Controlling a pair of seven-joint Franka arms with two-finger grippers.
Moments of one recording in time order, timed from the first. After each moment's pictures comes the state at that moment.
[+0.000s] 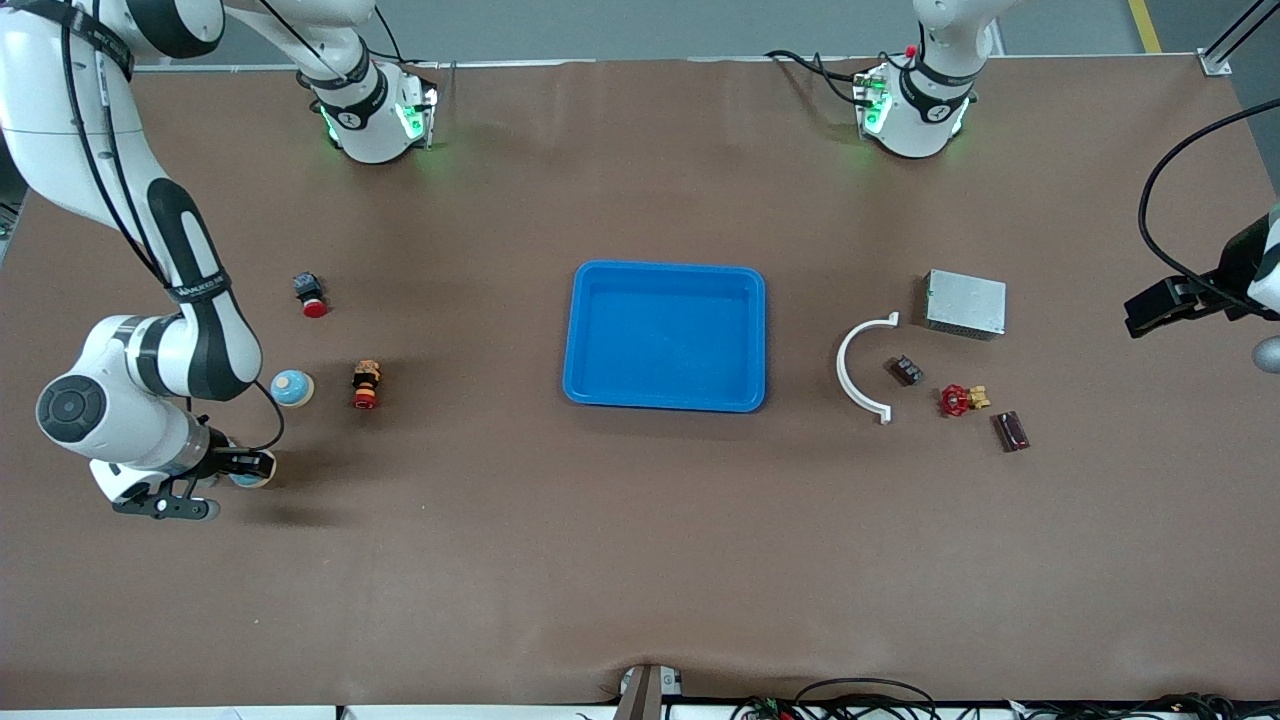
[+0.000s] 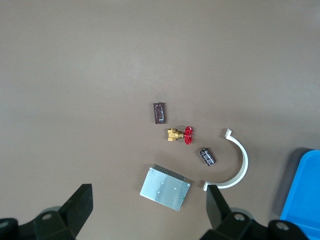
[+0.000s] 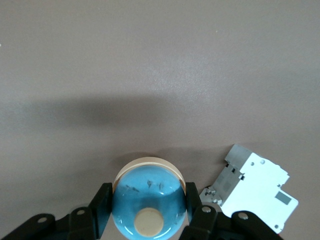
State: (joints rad) left arm 0.43 0.20 -0.55 -1.37 0.22 1.53 -0.21; right arm -0.14 0.67 0.01 -1.68 -0.13 2.36 0.04
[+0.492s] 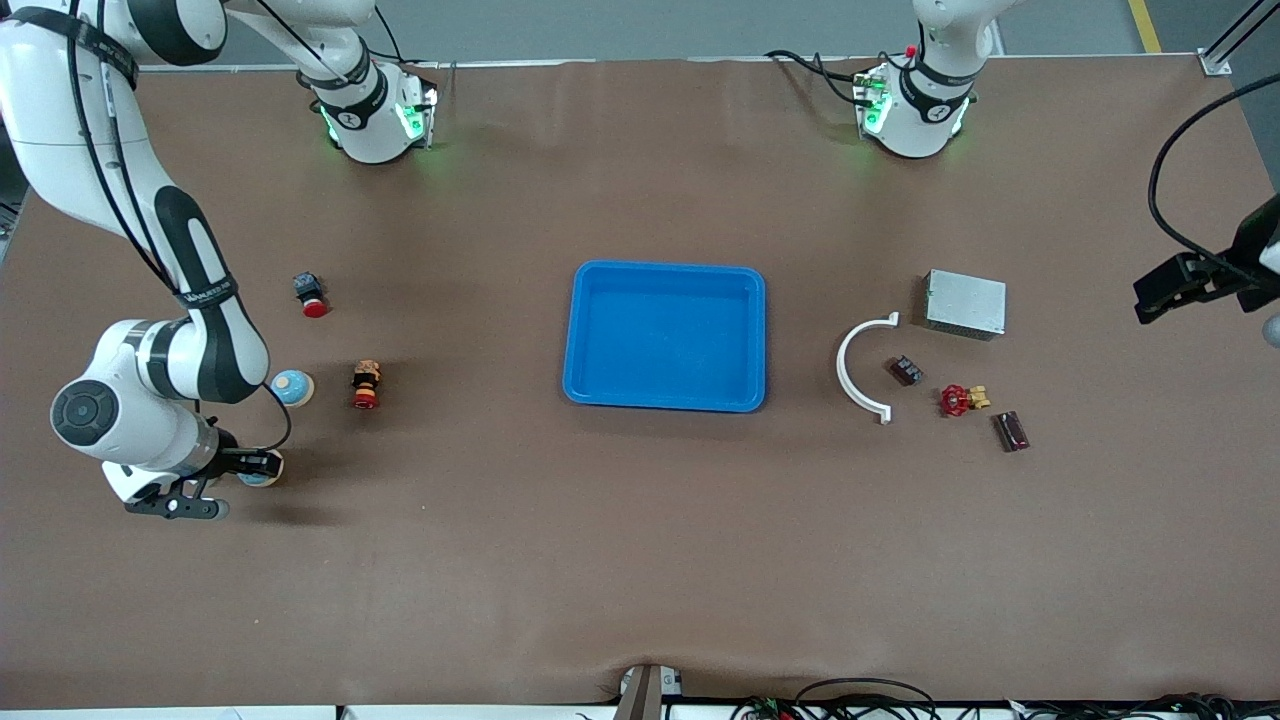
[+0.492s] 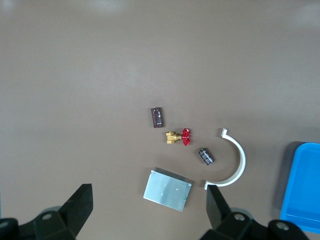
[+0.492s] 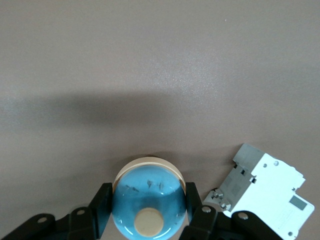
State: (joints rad) left arm 0.39 0.14 -0.51 -1.37 0.19 1.53 -0.16; right arm -0.14 0.69 0.02 -1.68 -0.13 2.37 0.04
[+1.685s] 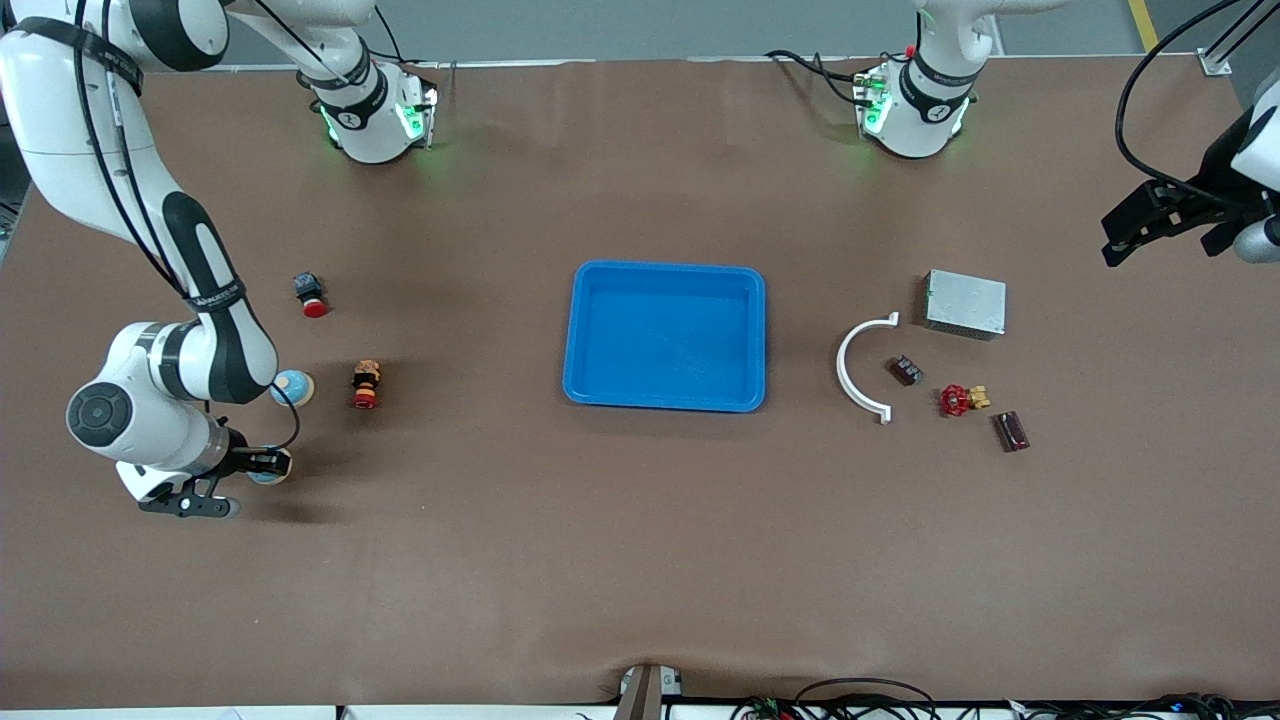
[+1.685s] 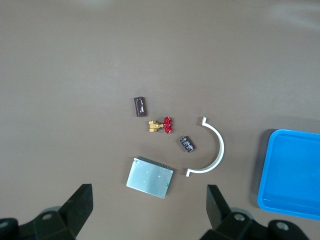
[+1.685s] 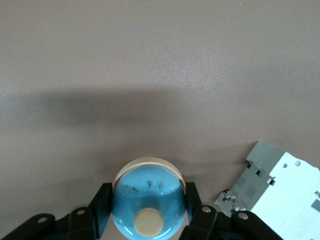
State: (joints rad) left arm 0.01 -0.04 -0.10 -1.55 0.07 1.58 -0.16; right arm -0.14 0.71 0.02 -1.69 -0.13 2.39 0.05
